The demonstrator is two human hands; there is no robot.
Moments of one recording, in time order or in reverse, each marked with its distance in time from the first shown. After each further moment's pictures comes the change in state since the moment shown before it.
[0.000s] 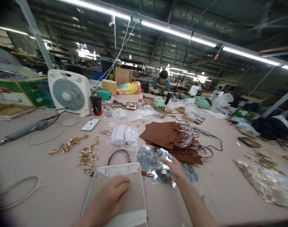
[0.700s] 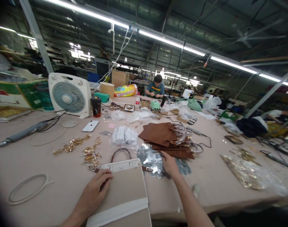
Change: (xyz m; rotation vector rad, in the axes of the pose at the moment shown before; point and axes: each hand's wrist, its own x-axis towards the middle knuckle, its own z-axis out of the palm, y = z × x) left_hand -0.057 -0.052 -0.028 0.021 0.308 -0.191; right_hand 0.011 0.016 -0.022 -0.708 0.083 -0.469
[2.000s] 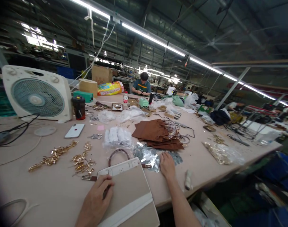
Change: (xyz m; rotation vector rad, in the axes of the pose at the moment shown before) left_hand -0.003 -0.021 0.012 -0.084 0.005 0.050; right_hand -0.041 0.037 0.027 -0.510 0.328 -0.087
